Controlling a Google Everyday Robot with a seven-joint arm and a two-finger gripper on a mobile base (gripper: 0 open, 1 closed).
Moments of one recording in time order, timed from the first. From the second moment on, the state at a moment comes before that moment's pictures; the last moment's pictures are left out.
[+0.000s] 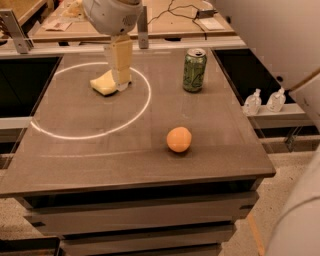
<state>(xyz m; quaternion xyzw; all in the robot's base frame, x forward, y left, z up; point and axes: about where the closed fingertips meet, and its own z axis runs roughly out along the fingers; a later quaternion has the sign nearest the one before) 0.562 0.133 1.008 -0.91 0.31 0.01 0.28</state>
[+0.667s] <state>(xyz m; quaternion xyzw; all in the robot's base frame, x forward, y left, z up) 0.631 0.164 0.977 -0.90 0.38 -0.06 0.23</state>
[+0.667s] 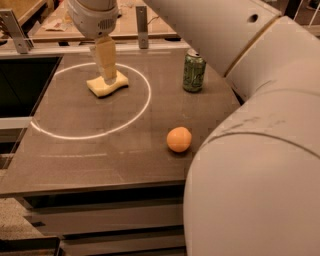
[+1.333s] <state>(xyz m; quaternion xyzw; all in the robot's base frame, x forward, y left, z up) 0.627 0.156 0.981 -0.88 0.40 -0.06 0.23</state>
